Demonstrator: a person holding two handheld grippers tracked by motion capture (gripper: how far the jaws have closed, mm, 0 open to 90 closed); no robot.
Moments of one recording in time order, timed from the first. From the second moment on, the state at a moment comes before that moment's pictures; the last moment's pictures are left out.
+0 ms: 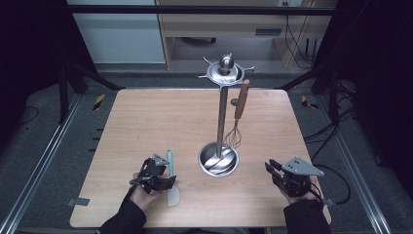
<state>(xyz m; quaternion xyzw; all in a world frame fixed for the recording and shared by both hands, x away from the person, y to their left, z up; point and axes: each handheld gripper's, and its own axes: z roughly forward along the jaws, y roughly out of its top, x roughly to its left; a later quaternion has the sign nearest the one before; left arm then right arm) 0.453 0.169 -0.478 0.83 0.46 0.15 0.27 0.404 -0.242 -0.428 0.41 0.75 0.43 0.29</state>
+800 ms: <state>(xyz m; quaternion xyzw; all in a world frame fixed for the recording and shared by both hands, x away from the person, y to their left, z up) 0.455 0.163 -0.481 0.83 0.47 0.13 0.26 0.406 -0.241 -0.434 0.41 0.76 0.41 0.29</state>
